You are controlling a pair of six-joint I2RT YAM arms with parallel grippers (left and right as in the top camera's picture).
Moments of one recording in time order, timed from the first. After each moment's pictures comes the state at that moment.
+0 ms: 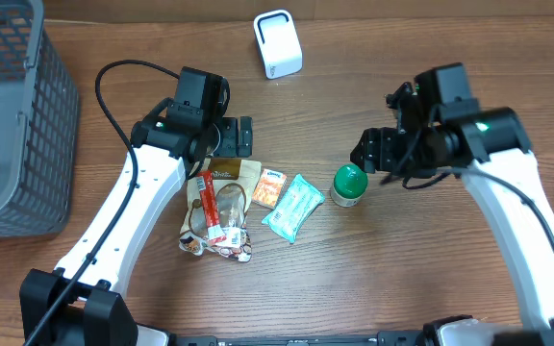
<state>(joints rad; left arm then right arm) -0.30 1.60 1.30 -0.74 -0.01 -0.26 0.22 1.50 1.43 -1.18 -0.31 0.28</state>
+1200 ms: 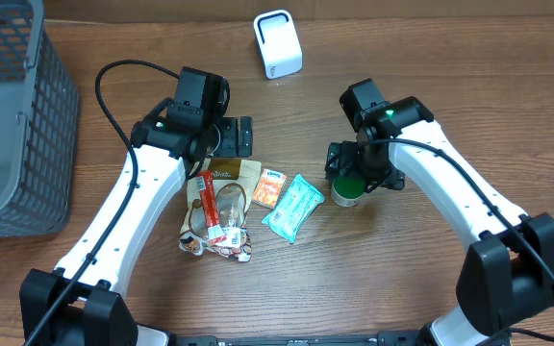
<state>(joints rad) -0.30 1.60 1.30 -0.74 -0.01 -0.26 0.39 1.77 1.40 -1.13 -0.01 0.54</state>
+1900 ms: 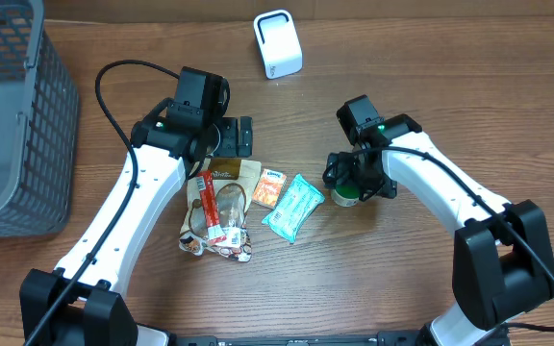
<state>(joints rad) -0.30 1.60 1.30 -0.74 -0.01 -0.26 0.39 1.79 1.24 -0.93 -0.01 0.54</state>
